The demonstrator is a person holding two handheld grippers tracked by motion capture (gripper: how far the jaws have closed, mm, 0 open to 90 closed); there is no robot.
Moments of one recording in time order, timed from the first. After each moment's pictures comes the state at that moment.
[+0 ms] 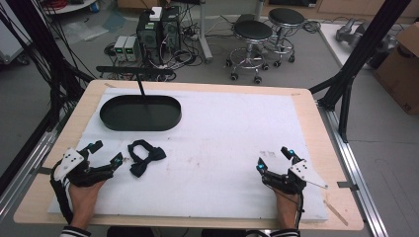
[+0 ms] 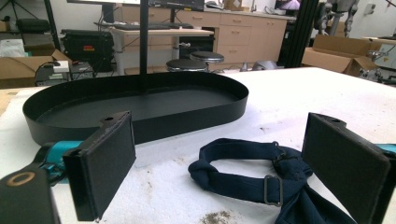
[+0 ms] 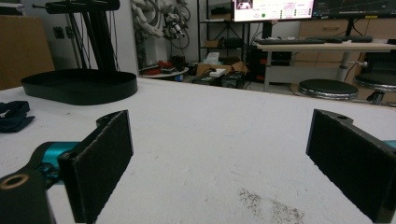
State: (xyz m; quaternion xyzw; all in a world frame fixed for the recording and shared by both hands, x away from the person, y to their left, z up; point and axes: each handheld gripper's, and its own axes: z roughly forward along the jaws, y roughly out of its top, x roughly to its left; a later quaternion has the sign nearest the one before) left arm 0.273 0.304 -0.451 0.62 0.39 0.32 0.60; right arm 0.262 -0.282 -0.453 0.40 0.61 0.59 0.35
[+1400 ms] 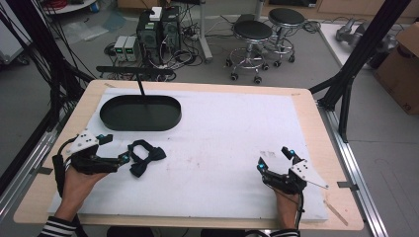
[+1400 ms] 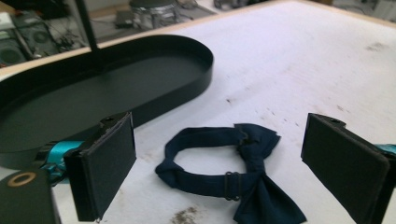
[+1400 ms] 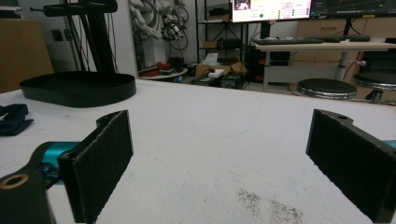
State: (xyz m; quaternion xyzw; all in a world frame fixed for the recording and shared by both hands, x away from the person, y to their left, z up) left arm 0.292 0.276 -0.390 0.76 0.36 0.23 0.49; right arm 0.262 -0.283 -0.453 0.40 0.61 0.59 0.35
